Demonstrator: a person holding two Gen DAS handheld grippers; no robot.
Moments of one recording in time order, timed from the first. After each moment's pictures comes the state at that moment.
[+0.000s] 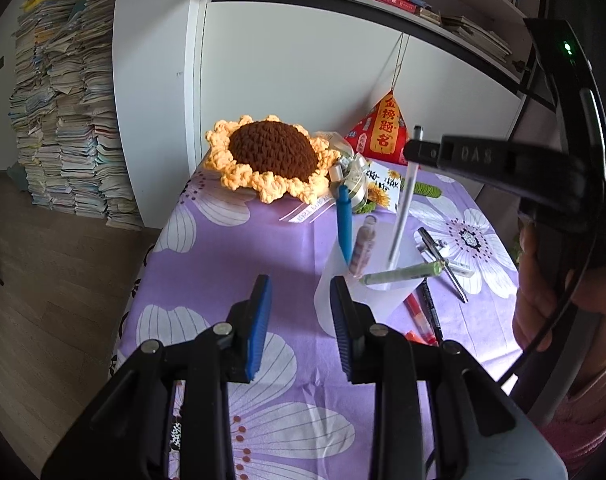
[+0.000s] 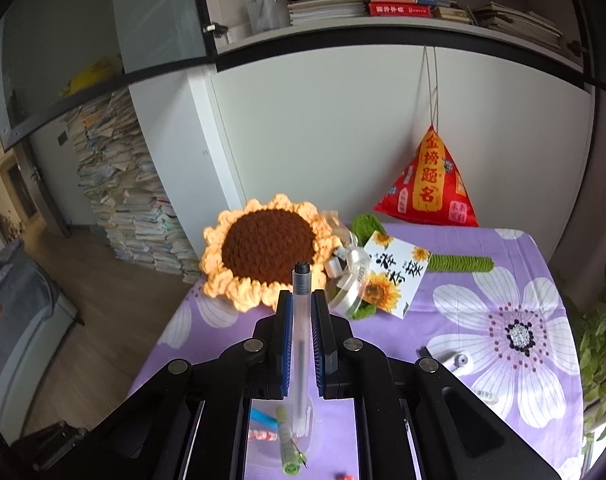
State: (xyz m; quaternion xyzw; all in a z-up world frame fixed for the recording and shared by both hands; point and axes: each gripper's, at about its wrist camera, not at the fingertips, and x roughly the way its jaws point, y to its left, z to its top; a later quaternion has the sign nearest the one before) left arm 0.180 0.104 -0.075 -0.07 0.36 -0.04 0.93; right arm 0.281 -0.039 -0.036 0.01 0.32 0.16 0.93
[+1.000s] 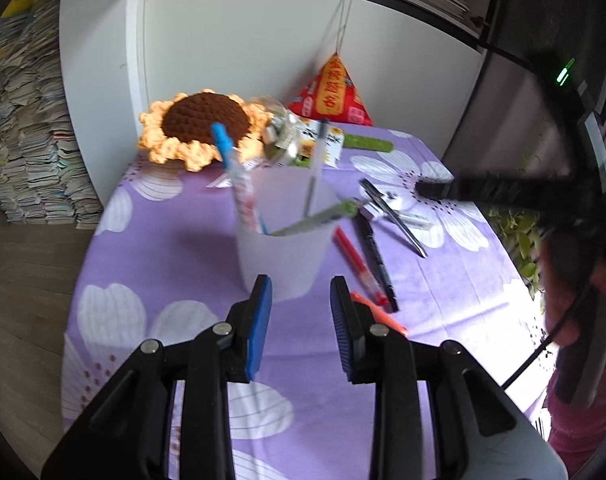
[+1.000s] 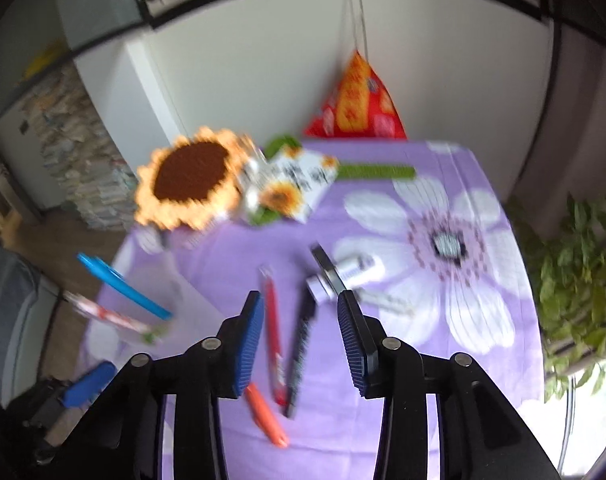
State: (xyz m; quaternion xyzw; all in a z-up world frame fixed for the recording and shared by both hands) left arm 0.170 0.044 -0.093 -0.04 0.39 -0.11 0.91; right arm 0.261 -0.132 -0.076 0.03 0.44 0.10 0.89
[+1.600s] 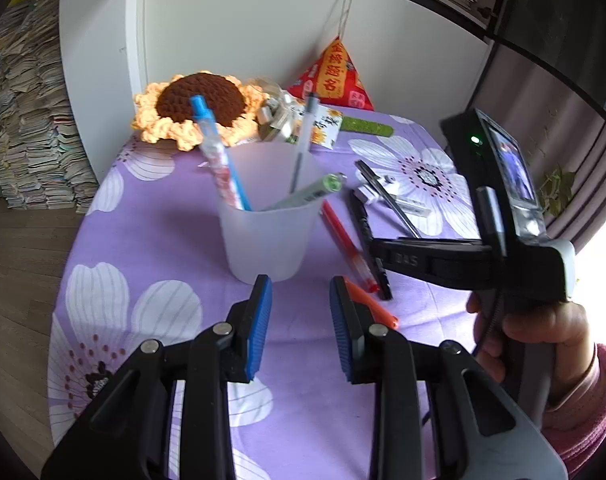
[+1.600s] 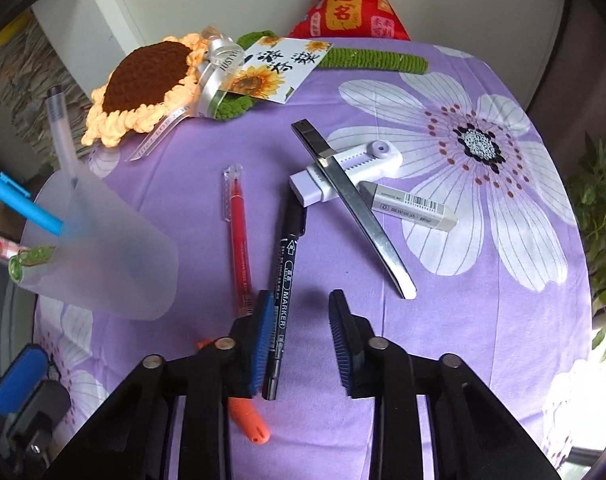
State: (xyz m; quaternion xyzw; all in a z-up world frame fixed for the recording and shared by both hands) left arm 0.169 0.029 -0.101 -0.04 0.41 -0.10 0.90; right arm 0.278 -0.119 -0.157 0.02 0.53 0.08 0.85
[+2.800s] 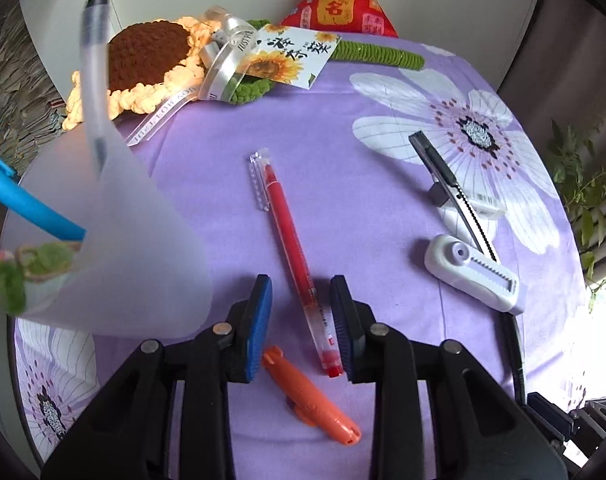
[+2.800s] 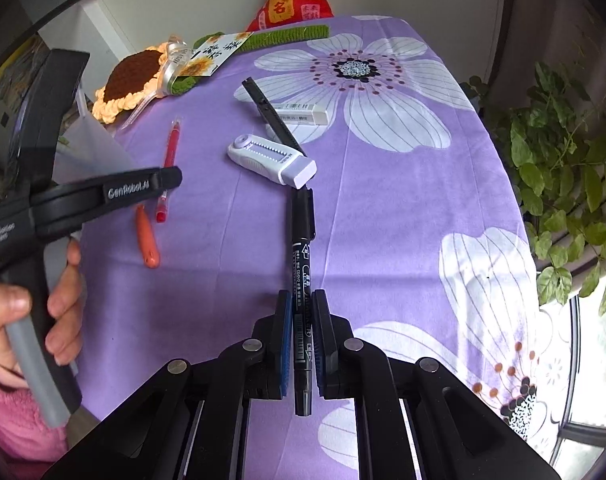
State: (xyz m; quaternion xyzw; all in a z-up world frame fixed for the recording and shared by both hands) left arm 0.275 -0.062 -0.159 0.01 0.51 -0.02 0.86; right arm 0.179 -0.233 -0.163 0.06 0.53 0.09 0.84
